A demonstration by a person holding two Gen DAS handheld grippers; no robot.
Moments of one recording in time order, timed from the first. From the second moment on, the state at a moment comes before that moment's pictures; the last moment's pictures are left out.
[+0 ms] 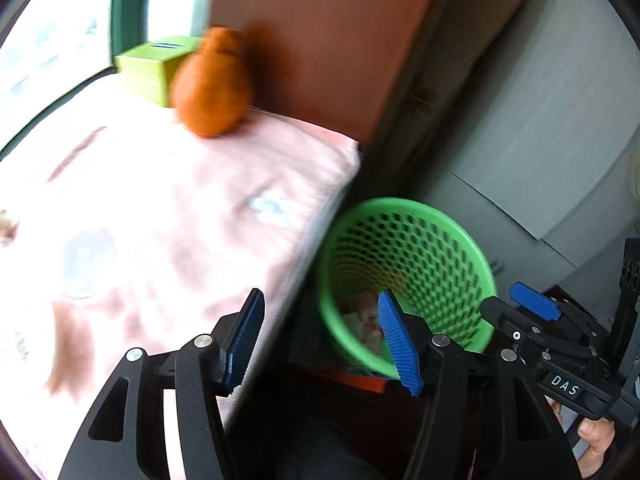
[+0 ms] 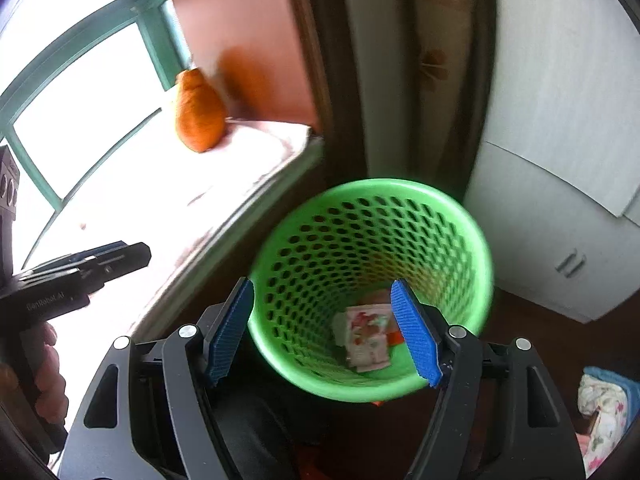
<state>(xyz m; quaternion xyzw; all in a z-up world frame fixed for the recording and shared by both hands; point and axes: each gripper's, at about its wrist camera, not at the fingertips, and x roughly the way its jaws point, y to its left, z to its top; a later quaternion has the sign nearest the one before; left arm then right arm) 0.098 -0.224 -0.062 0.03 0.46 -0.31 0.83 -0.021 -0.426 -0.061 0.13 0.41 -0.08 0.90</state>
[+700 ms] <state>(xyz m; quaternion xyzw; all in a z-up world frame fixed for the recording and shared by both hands) 0.133 -0.038 -0.056 -0.04 0.44 -0.14 0.88 0.040 -0.282 -0.057 0.06 0.42 0.05 0.90</state>
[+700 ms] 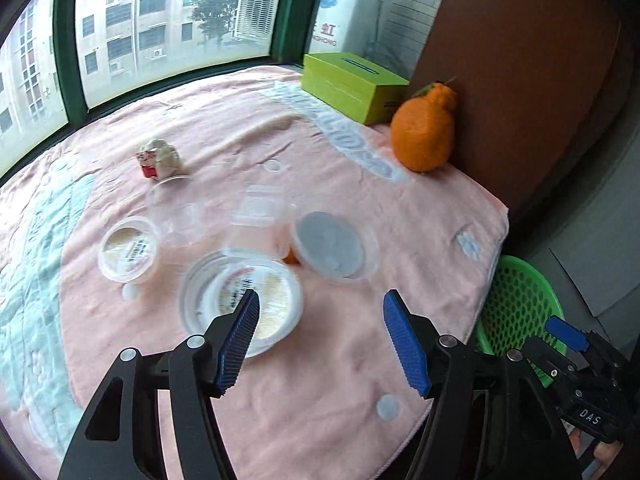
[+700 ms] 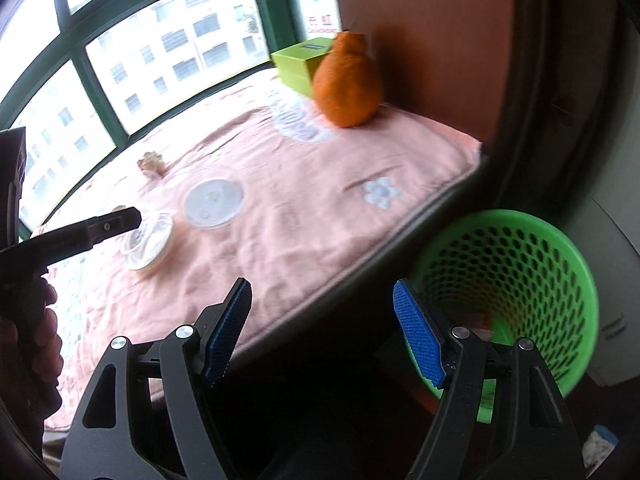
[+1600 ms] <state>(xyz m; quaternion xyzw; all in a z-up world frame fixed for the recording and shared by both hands) 0.165 0.127 -0.076 -0.08 0.45 -0.01 0.89 0.124 -0.098 -0.092 -0.04 0.46 0.17 0.87</state>
